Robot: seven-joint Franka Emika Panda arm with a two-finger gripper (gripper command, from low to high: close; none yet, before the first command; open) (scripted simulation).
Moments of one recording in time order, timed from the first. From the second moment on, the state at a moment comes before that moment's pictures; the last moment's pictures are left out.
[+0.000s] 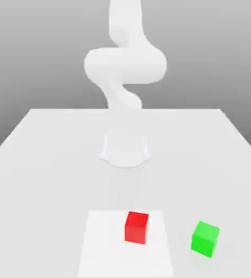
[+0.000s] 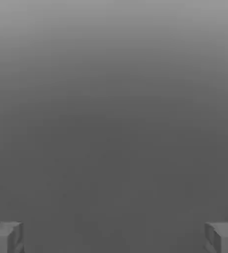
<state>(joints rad) 0.01 -0.72 -0.01 -2.35 0.03 2.35 0.81</state>
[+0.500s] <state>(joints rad) 0.05 -0.15 0.02 -2.67 0.11 2.68 0.94</state>
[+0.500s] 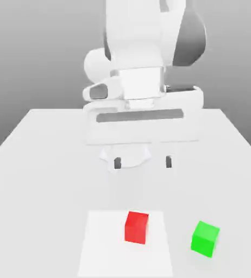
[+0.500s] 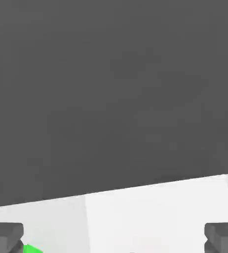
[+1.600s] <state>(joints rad) 0.15 0.03 0.10 -2.68 -0.01 2.71 0.98</state>
